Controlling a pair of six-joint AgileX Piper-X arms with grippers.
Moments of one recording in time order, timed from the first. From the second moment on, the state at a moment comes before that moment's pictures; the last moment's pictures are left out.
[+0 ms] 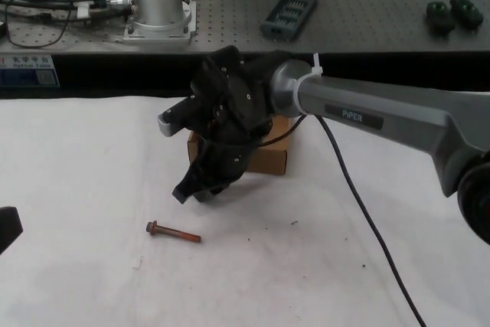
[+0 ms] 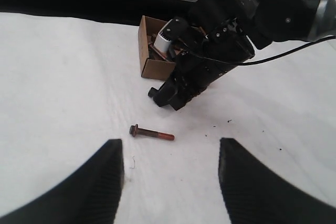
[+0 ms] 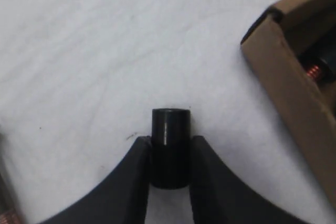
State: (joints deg) left arm -8.7 18.6 -26.7 37.0 16.4 -14.8; right arm 44.0 135.4 -109.5 47.0 -8.3 -9.9
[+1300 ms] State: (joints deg) left arm -8.7 18.6 -26.7 37.2 16.4 -17.3; right arm 39.1 104.1 -67.3 42.7 6.8 15.6
